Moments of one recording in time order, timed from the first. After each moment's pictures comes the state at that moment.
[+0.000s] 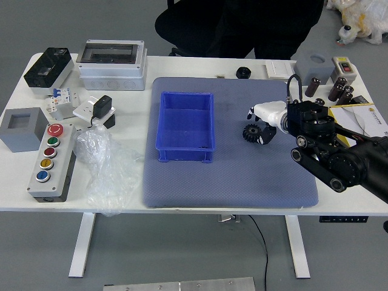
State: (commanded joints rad) left arm -0.12 0.14 -0.40 -0.28 0.70 -0.23 0.09; right arm 0.85 -0.31 0.54 0.94 -1.90 0.26 -0.30
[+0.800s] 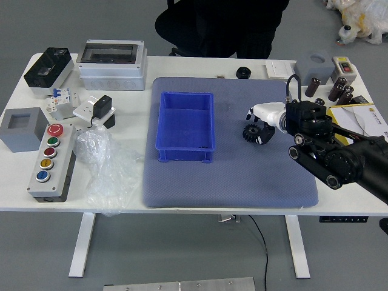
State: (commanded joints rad) left arm -0.13 0.13 -0.39 -0.28 0.70 -0.23 0.09; right arm 0.87 -0.29 0.53 0.88 -1.86 0.25 -0.28
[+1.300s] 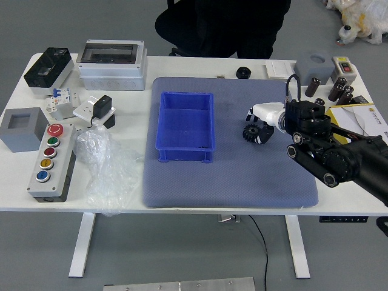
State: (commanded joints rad) left arm -0.13 0.13 -0.39 -0.28 0.70 -0.23 0.09; right arm 0.88 -0.27 0.52 0.85 -1.84 0.24 -0.28
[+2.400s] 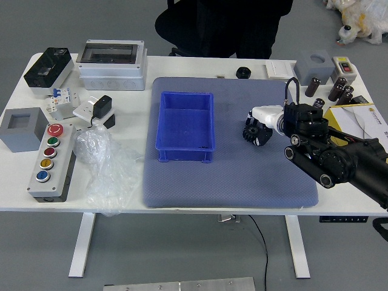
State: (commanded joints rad) left arm -0.14 0.12 -0.38 -0.28 0.70 -0.23 0.09; right arm 0.88 -0.25 0.52 0.81 -1.83 0.22 -0.27
